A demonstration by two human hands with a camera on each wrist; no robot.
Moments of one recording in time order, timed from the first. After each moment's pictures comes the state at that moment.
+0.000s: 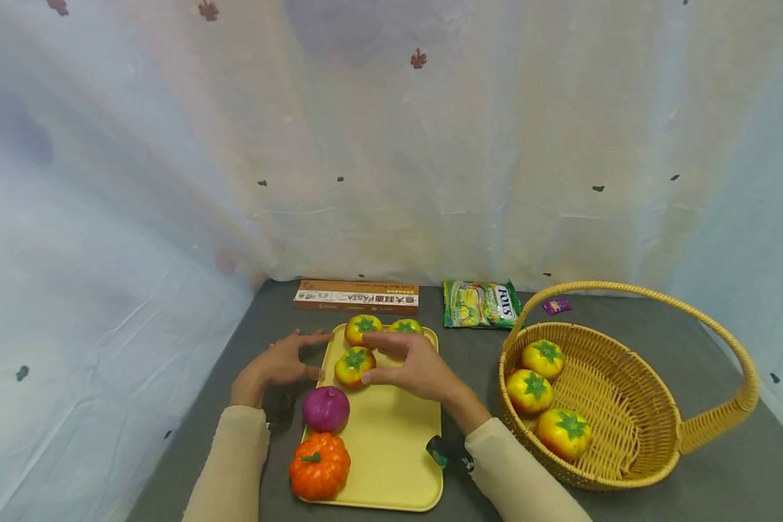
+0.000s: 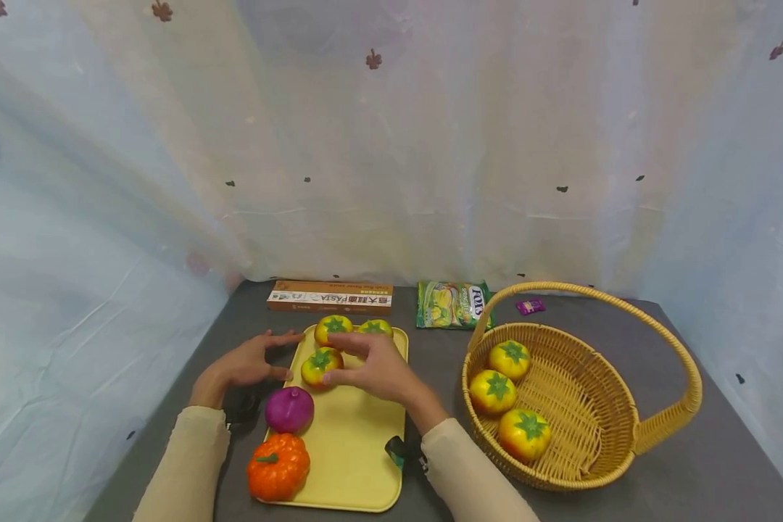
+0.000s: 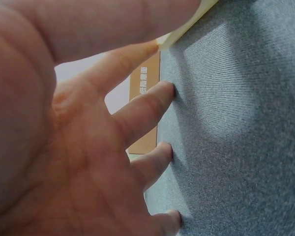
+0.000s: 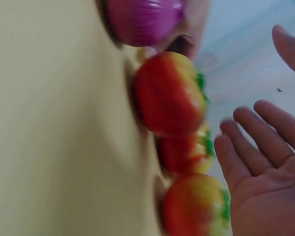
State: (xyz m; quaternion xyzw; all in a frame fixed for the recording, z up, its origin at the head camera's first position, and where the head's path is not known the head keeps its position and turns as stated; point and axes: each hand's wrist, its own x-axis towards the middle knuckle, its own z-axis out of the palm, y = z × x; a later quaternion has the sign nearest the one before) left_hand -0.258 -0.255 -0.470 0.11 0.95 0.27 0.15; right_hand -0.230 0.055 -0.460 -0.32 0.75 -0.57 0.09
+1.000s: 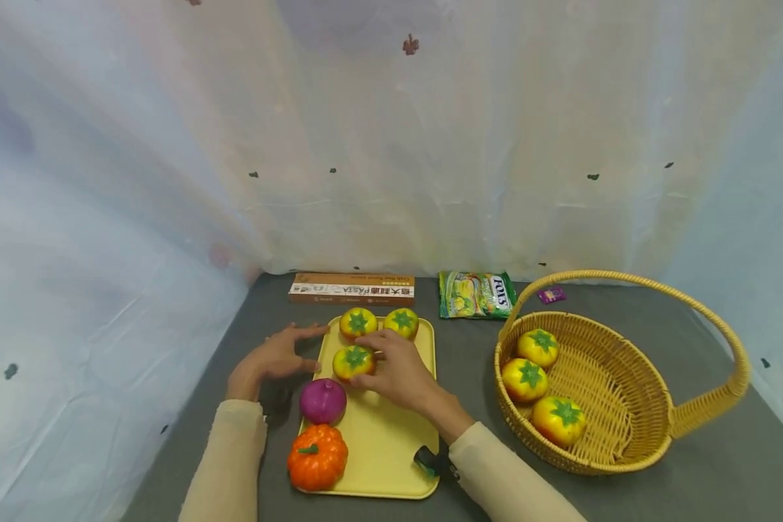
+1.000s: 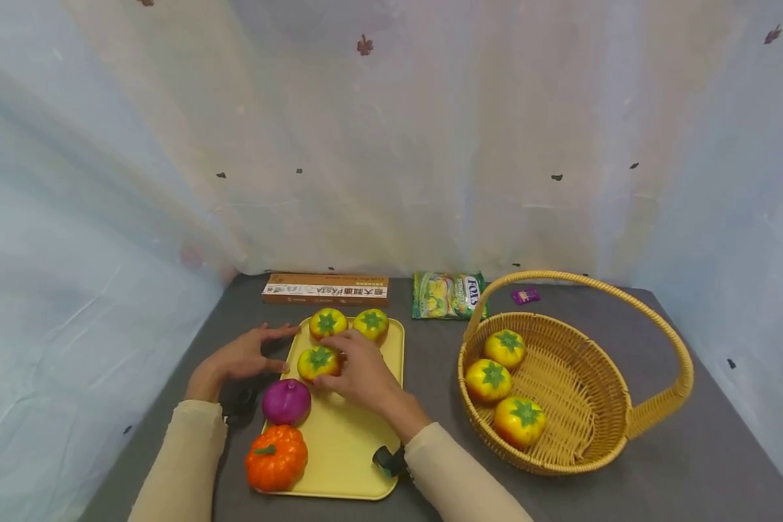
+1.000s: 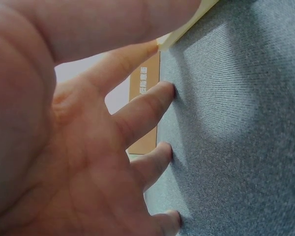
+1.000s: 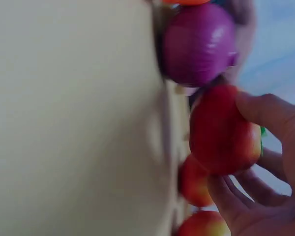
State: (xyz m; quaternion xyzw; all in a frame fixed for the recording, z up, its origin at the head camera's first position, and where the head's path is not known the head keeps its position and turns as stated) left_hand -0.262 -0.257 -0.472 0.13 0.94 0.27 0.15; right_hand -0.210 0.030 -0.468 -0.28 0.86 -0.43 -0.01
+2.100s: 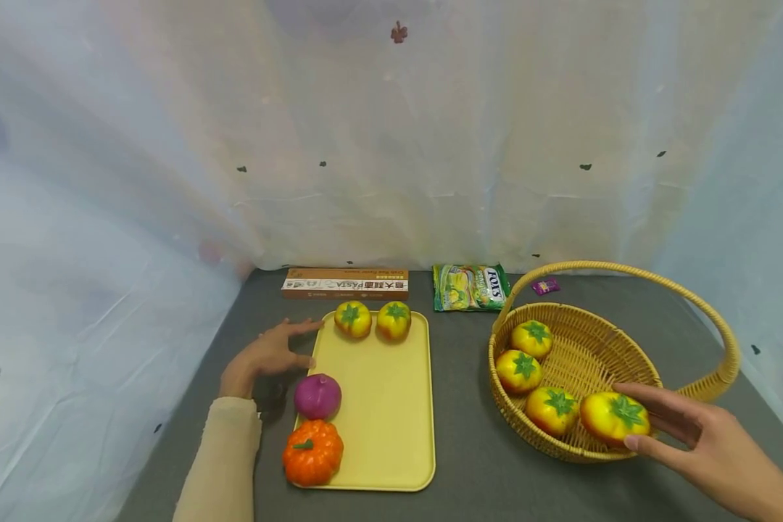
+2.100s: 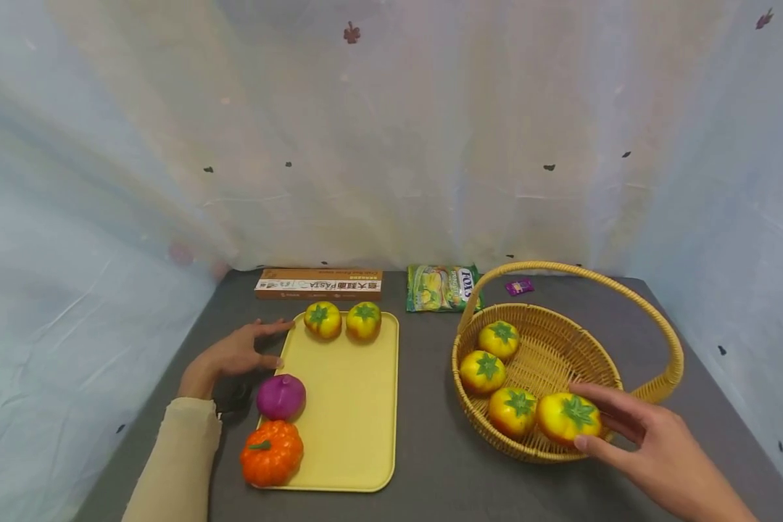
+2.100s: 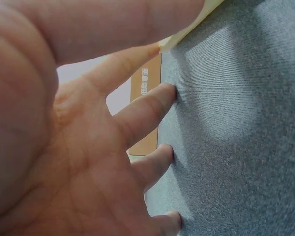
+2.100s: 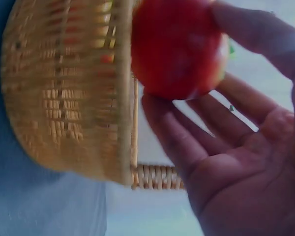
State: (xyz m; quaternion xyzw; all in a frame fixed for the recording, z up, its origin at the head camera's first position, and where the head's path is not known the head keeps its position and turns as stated) left_hand -0.264 -0.257 -0.470 0.13 0.94 0.27 0.15; right_hand -0.057 0.359 -0.419 -0.03 0.95 -0.31 0.00
